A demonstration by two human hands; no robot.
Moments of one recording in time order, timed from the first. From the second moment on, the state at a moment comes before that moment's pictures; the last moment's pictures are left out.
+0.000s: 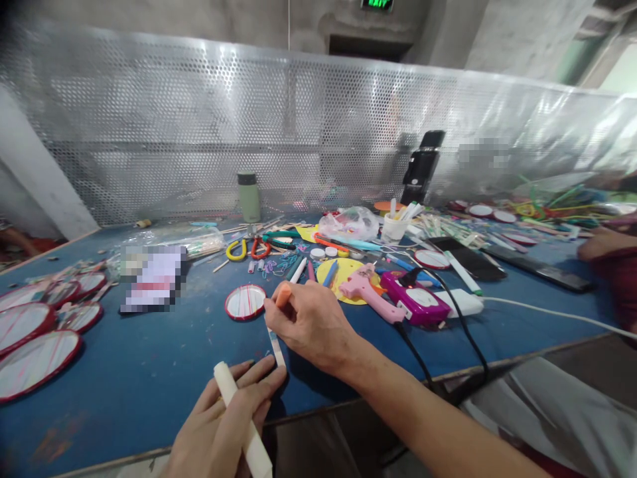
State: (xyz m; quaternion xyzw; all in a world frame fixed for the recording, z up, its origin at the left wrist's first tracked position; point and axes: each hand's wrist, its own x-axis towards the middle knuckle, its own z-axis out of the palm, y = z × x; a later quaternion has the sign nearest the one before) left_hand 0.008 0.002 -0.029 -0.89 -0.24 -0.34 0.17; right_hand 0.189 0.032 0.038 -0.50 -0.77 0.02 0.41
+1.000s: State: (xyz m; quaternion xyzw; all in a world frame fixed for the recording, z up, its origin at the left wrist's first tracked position) left_hand 0.007 0.001 -0.030 -0.89 -0.25 -0.34 0.15; right_hand 0.188 0.034 0.039 -0.49 -0.77 0.02 0.40
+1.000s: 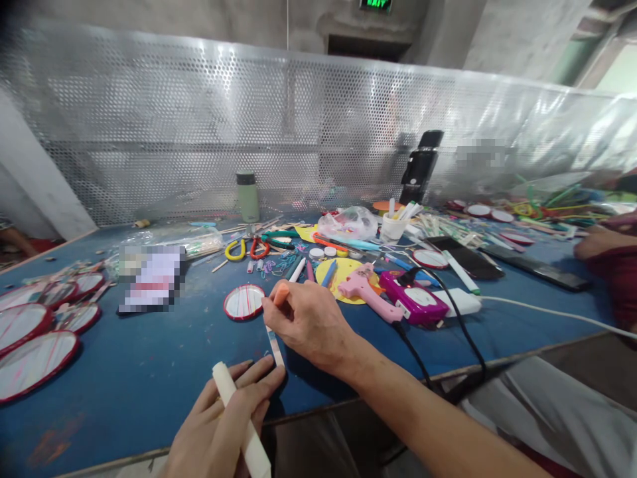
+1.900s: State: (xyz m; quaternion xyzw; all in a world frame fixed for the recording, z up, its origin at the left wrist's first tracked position) left_hand 0.015 -0.006 -0.036 -0.86 -0.32 -0.39 0.12; right_hand 0.189 0.030 0.038 -0.47 -0.79 0.00 0.40
